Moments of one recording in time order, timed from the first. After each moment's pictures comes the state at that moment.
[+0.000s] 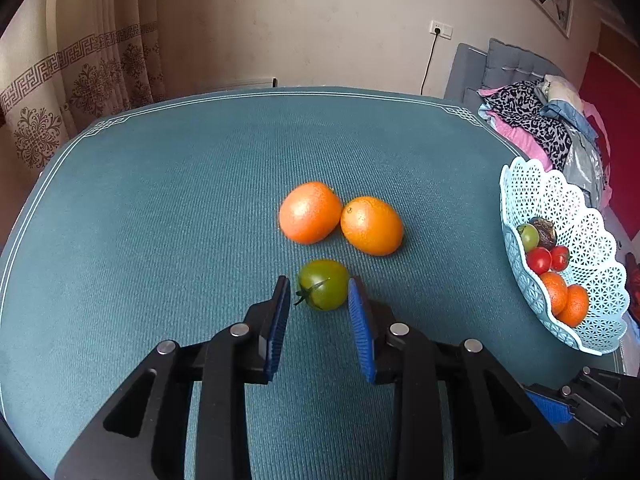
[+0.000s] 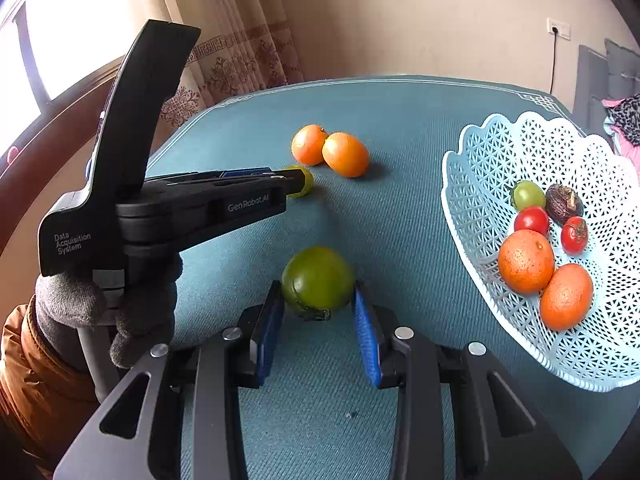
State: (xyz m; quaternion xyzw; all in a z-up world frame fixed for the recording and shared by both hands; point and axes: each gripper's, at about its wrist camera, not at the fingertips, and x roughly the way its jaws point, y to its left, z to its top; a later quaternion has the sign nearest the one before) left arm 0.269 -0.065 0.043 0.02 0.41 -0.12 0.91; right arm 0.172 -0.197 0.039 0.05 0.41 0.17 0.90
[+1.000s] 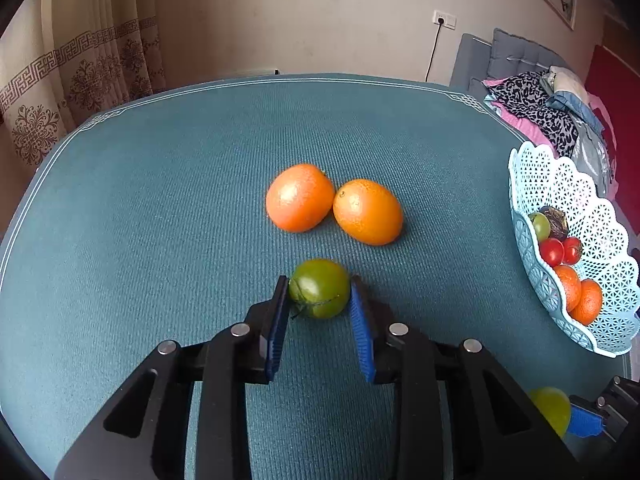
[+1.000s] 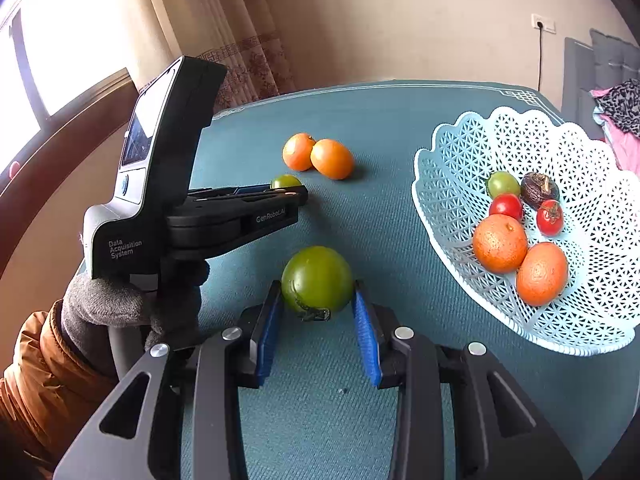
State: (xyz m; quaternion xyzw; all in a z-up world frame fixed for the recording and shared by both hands) left arm 0.275 -0.078 0.029 0.03 0.42 -0.11 0.90; right arm 0.138 -0.215 0.056 0.07 0.40 0.16 0.90
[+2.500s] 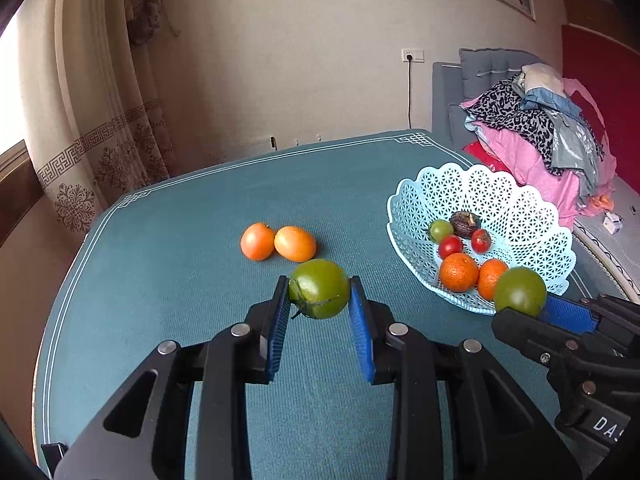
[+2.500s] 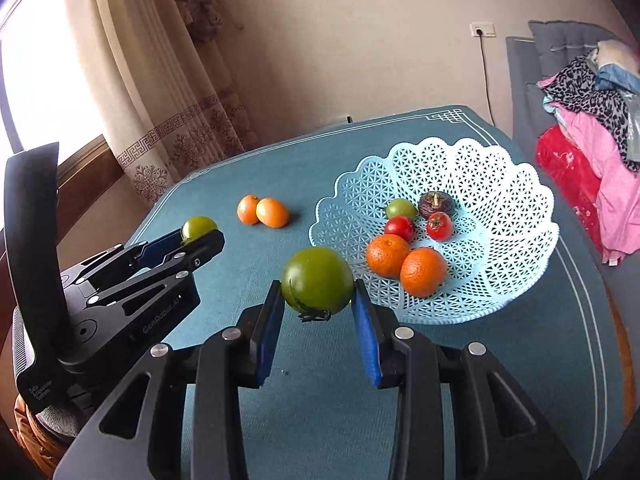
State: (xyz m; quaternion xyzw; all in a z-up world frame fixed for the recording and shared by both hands) left arm 0.160 -0.125 0.104 0.10 0.31 -0.10 0.94; right arm 0.097 -0.290 0.092 0.14 0.34 0.09 0.93
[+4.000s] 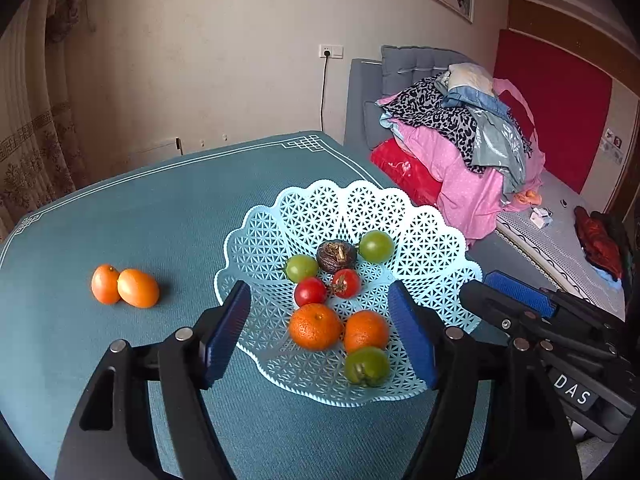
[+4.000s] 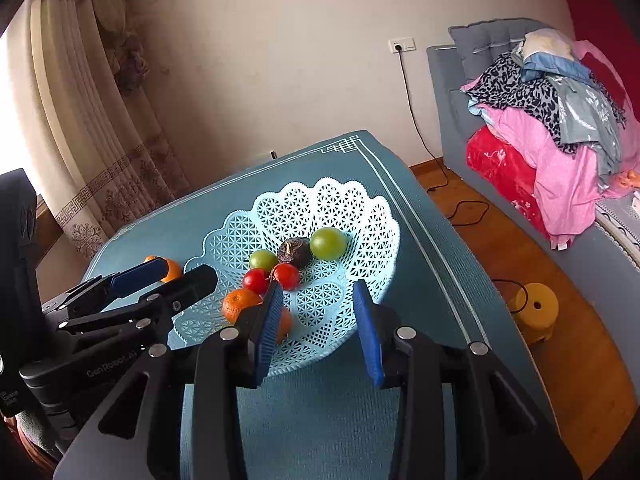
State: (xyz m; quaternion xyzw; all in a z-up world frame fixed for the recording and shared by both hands) left arm 0.192 -0.220 0.099 0.07 0.33 -0.26 0.91; right arm 0.106 -0.387 0.085 0.17 0.30 -0.03 0.94
